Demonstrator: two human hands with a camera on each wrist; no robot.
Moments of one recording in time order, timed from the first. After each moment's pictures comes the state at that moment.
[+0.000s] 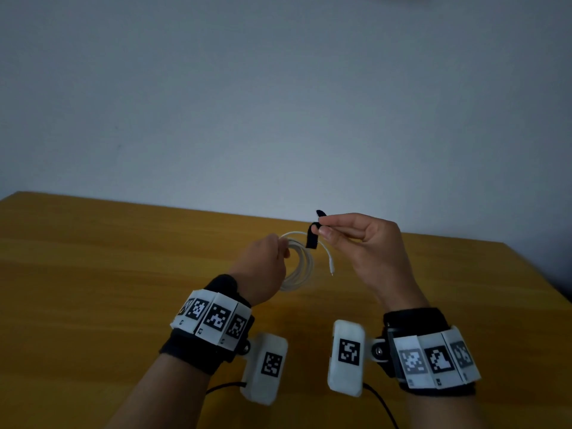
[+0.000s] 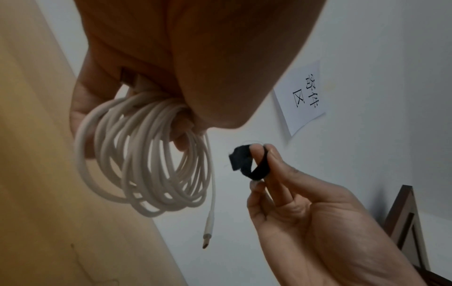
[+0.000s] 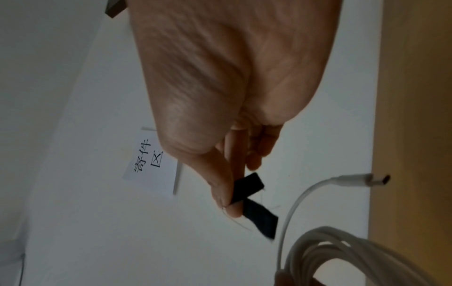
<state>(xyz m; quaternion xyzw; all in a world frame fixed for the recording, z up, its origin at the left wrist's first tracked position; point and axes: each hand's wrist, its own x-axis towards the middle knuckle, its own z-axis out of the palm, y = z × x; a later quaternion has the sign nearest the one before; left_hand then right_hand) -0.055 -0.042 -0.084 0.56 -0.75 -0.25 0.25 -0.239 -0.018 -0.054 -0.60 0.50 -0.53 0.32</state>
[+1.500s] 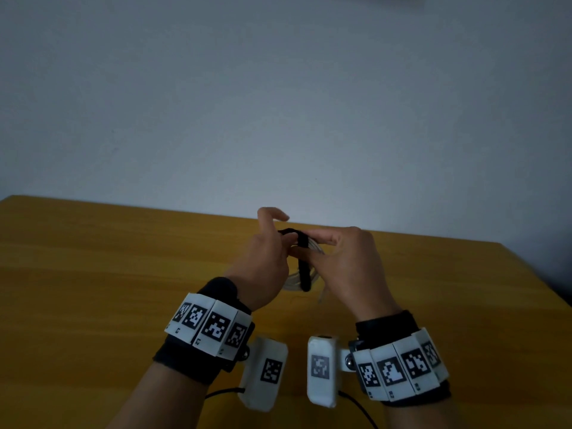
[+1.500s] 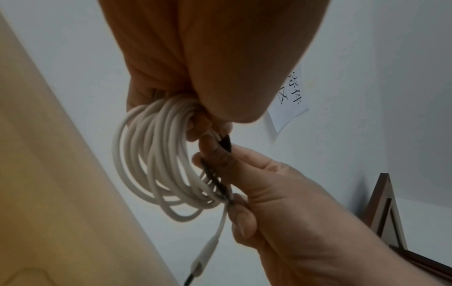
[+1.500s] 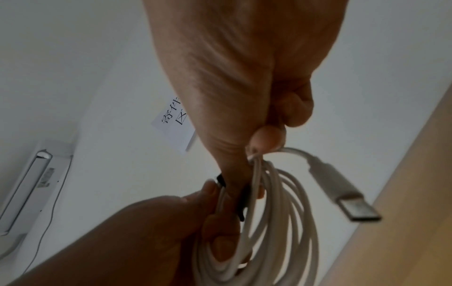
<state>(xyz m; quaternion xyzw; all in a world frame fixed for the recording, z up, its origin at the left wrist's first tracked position) -0.061 -0.035 -0.075 0.48 -0.74 -0.30 0.37 -0.214 -0.010 -0.060 -0.67 0.58 -0.42 0.17</state>
